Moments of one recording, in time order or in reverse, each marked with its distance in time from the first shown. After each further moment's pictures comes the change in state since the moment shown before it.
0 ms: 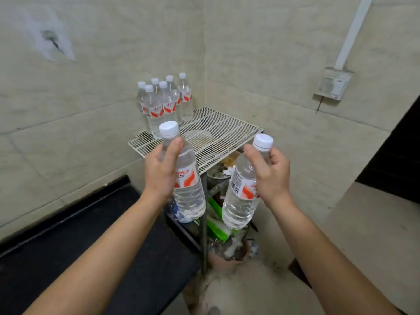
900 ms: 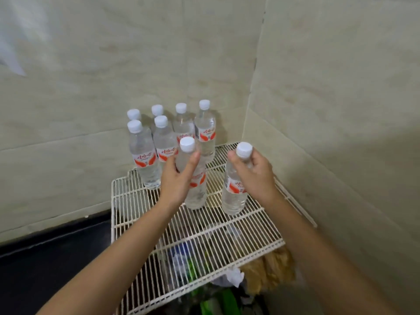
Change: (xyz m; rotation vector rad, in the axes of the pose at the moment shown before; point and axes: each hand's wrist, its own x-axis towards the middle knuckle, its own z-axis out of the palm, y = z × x) left_hand 0.318 -0.137 0.118 0.250 0.332 -0.194; right_hand 0.397 0.190 0.129 -0.123 -0.554 0.075
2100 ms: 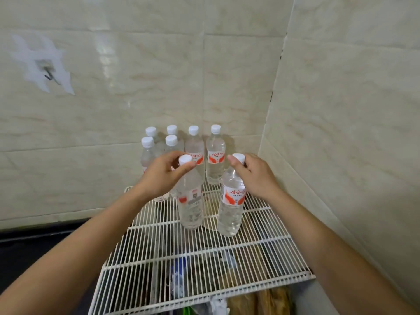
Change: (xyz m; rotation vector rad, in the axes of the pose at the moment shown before) left_hand 0.030 0.045 -0.029 0.577 -0.054 0.227; right_hand 0.080 -0.006 -0.028 -0.471 -0.355 -0.237
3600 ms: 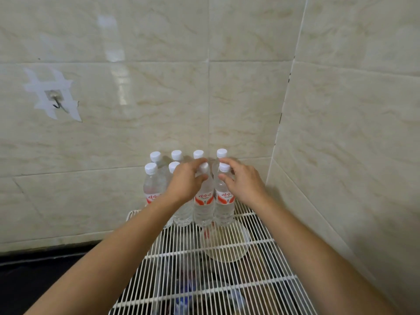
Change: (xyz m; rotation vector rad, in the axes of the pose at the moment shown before) left_hand 0.074 0.013 0.033 0.249 0.046 -0.057; right_hand 0.072 -0.006 0.029 -0.121 0.010 -0.113
